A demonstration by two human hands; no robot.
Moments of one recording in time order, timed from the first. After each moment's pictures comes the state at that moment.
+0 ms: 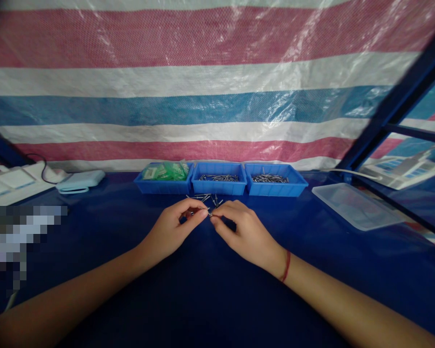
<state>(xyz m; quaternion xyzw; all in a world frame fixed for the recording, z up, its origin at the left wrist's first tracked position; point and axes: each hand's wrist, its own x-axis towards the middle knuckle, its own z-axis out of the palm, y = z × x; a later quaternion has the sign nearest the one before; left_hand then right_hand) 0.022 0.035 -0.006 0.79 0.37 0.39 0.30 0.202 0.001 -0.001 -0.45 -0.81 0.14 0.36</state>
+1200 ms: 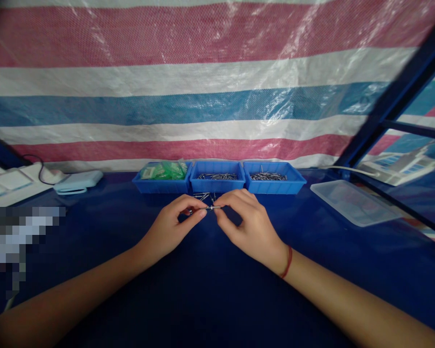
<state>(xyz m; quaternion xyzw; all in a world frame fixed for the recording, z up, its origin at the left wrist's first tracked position) 0.023 0.038 -0.010 0.79 0.35 0.42 0.28 0.205 -0.002 0.003 -0.43 -0.78 0.01 0.45</state>
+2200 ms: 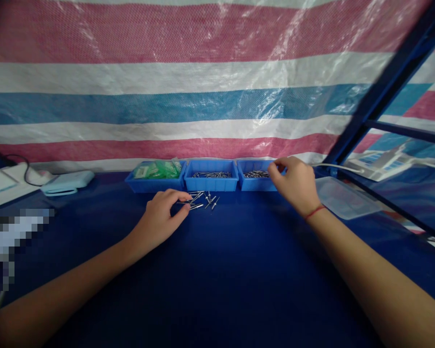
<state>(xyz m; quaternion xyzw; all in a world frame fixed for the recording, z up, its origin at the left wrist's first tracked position) 0.012 0.048 -0.011 0.83 0.47 0.31 0.09 0.308 0.042 0.025 -0.70 -0.60 -0.18 0.34</state>
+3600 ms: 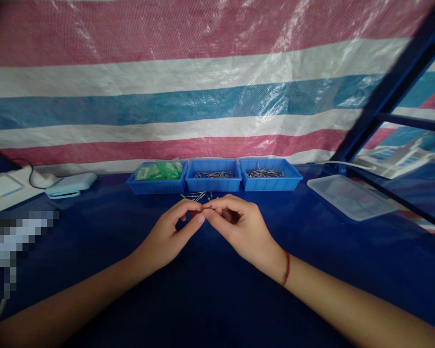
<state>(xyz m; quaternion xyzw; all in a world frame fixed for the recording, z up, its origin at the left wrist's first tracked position) 0.029 0.026 -0.007 0.81 0.33 0.40 0.29 0.193 -0.007 0.004 -0.46 -0.66 0.26 0.54</state>
